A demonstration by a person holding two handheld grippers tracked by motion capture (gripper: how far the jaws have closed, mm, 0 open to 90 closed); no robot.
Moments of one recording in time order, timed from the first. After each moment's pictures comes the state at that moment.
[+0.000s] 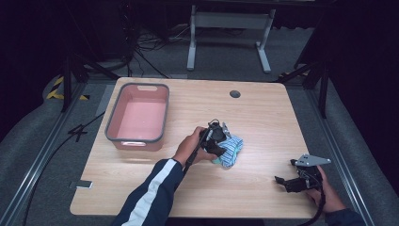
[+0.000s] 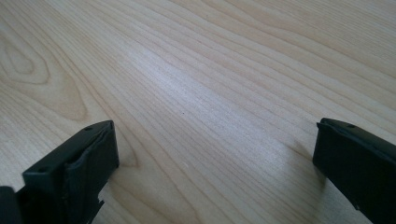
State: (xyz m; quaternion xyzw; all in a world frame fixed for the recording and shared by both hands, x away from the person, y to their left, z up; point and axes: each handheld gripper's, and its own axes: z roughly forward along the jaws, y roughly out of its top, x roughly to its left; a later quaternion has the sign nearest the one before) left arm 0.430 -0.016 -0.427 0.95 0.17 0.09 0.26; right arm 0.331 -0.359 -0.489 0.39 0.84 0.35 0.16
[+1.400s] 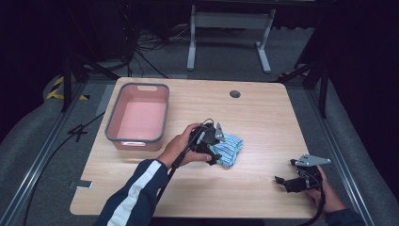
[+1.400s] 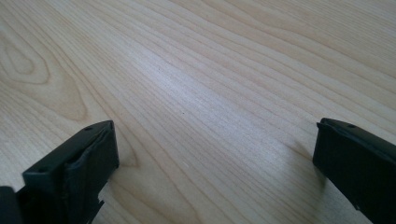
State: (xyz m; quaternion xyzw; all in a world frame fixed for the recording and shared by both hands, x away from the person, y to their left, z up) left arm 0.394 0.012 -0.384 0.95 0.12 0.13 0.25; right arm 0.331 -0.359 -0.489 0.39 0.84 0.35 0.16
